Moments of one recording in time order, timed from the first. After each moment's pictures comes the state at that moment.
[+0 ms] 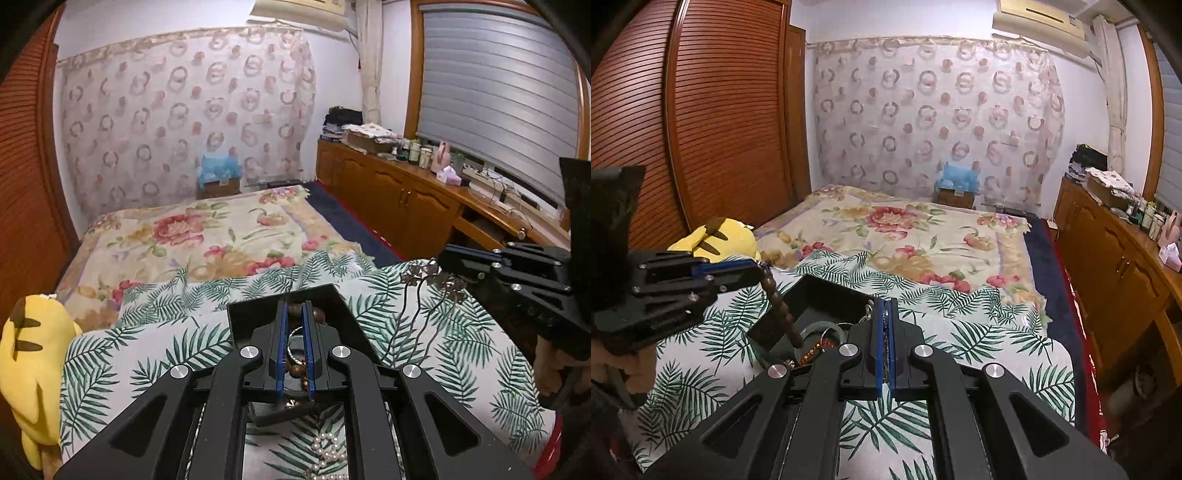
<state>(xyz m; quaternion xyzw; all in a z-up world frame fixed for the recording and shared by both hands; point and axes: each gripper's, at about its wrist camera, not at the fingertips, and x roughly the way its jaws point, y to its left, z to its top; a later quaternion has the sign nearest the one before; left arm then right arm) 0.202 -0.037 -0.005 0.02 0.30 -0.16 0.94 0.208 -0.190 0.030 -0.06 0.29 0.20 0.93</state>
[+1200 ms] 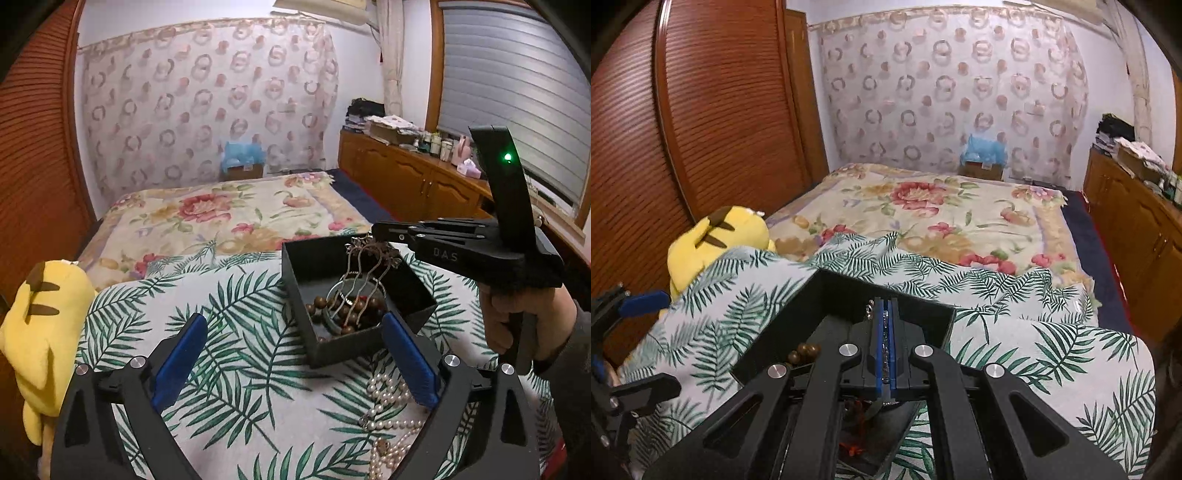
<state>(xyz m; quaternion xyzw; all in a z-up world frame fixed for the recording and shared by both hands) 0.164 0.010 -0.039 0.02 0.31 -0.12 0.94 0.278 -0.123 -0.039 -0.03 0.34 0.23 0.91</state>
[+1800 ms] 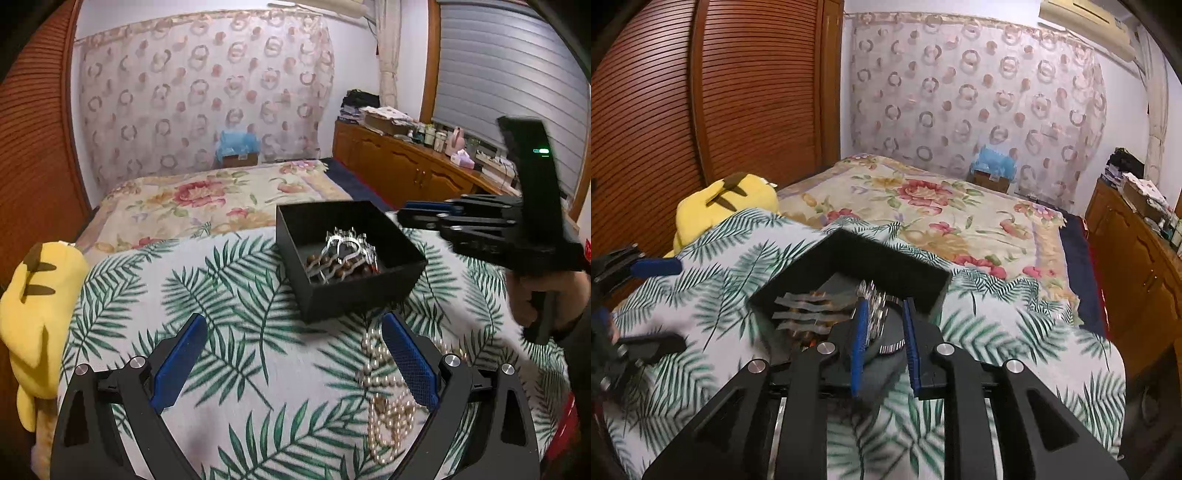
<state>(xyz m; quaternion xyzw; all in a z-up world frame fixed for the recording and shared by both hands) 0.135 0.017 -0.060 0.02 0.33 -0.13 0.93 0.220 -0.141 -0.033 -0.10 0.33 0.25 0.91</state>
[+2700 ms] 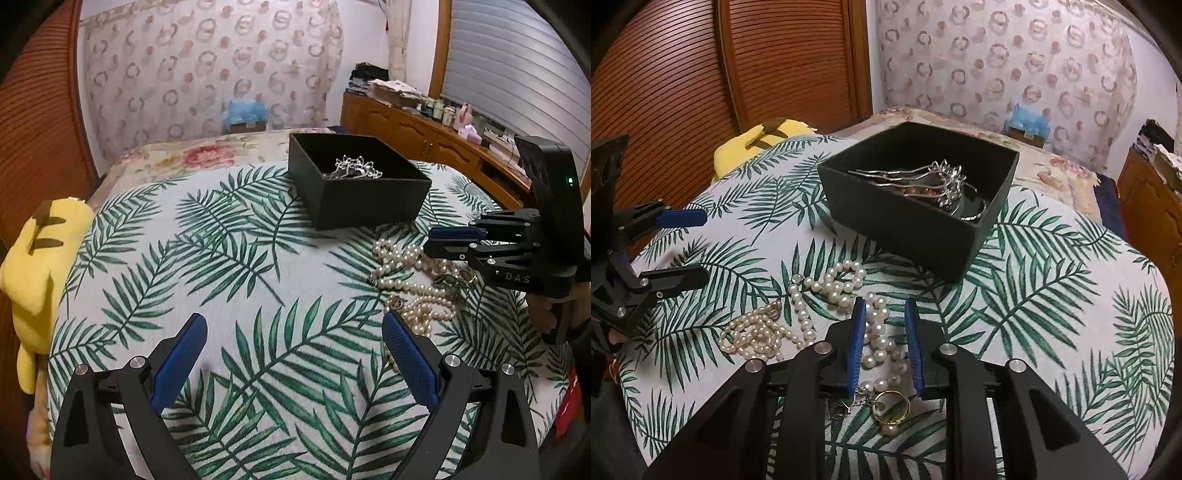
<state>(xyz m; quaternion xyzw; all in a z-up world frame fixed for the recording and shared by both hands) 0.093 0.035 -0.099 0.02 0.39 -0.11 0.92 0.161 -0.131 -0.091 -0.10 0.40 0.30 0.86</state>
